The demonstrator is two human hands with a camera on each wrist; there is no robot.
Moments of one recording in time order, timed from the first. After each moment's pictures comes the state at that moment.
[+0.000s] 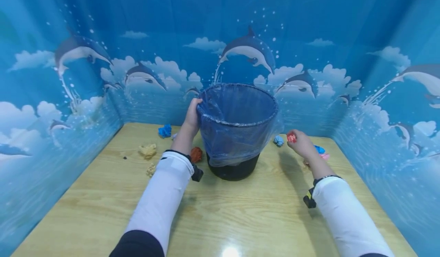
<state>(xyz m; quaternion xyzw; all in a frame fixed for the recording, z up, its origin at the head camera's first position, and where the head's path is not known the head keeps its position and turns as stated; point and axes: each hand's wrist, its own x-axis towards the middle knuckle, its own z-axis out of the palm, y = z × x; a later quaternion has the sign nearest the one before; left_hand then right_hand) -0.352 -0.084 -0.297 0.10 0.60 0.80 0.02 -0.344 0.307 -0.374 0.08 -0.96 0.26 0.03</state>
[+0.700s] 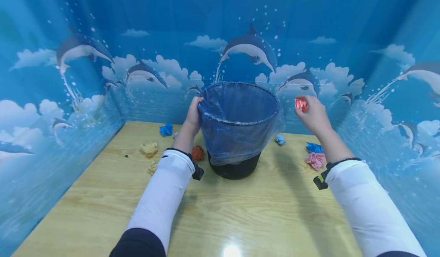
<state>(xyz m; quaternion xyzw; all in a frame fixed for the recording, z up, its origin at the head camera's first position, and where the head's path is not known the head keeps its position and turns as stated) -0.353 -0.083 -0.295 0.09 0.60 0.79 0.02 -0.326 0.280 -0.263 0.08 -0.95 0.25 0.19</state>
